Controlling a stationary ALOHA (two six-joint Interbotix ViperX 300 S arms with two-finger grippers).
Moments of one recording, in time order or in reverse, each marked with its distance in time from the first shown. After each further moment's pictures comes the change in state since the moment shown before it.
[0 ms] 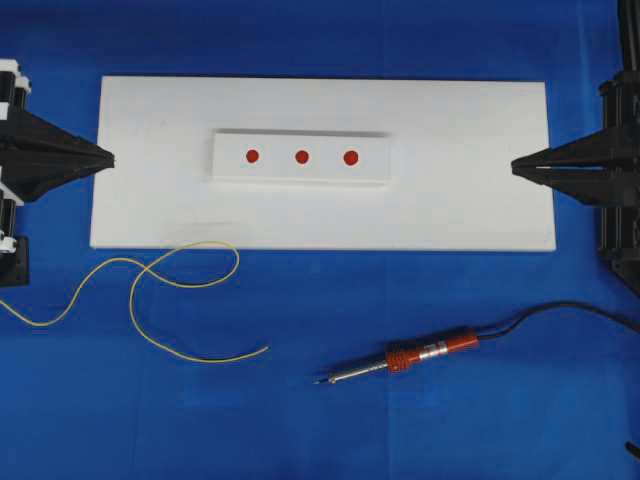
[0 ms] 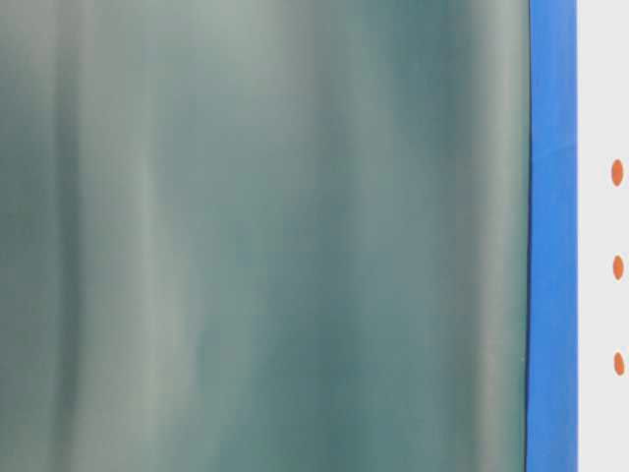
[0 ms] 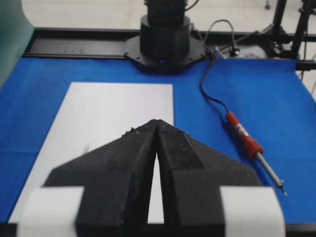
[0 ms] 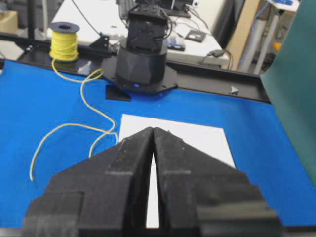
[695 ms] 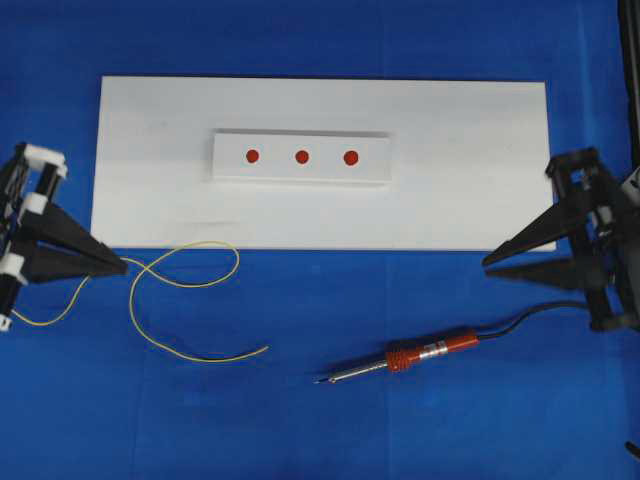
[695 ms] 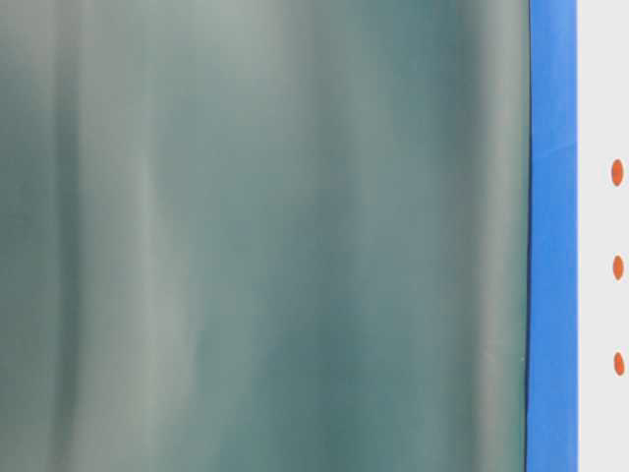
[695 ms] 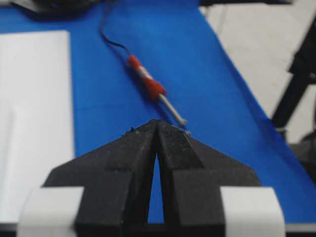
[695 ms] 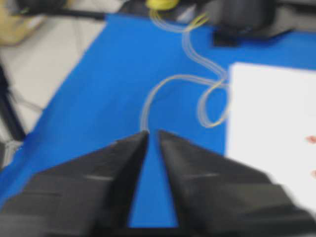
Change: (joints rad) left arm -0.291 0.170 0.003 0.000 -0.023 -0.081; right arm 0.267 0.221 -0.026 0.005 0.000 0.207
